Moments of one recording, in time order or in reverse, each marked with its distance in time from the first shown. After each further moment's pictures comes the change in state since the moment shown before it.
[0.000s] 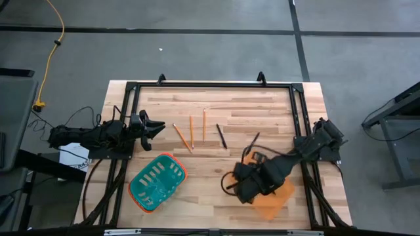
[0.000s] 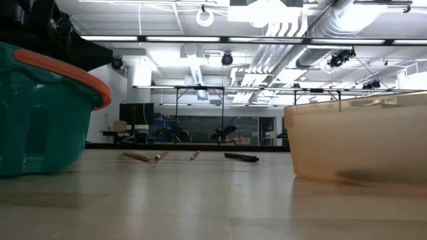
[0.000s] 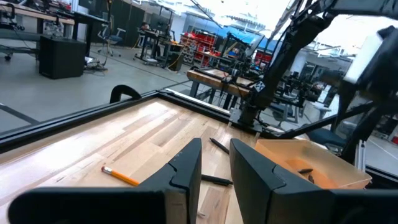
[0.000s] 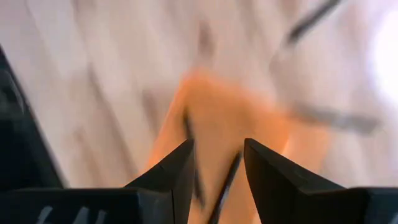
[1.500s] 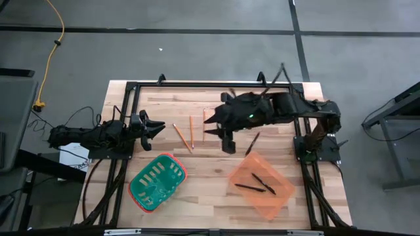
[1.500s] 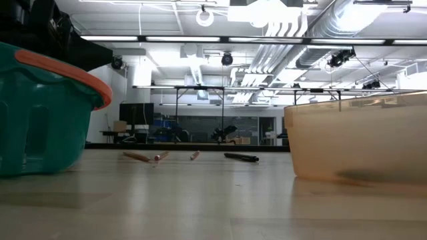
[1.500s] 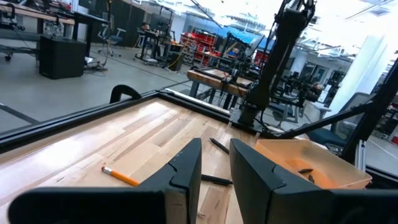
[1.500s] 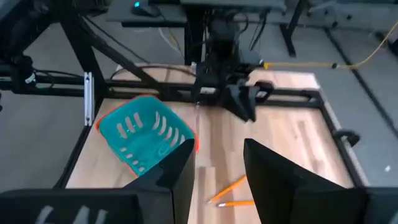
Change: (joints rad) left arm 0.000 0.000 0.000 0.000 0.000 0.000; right arm -0.406 -0.091 0.393 0.432 -0.170 -0.894
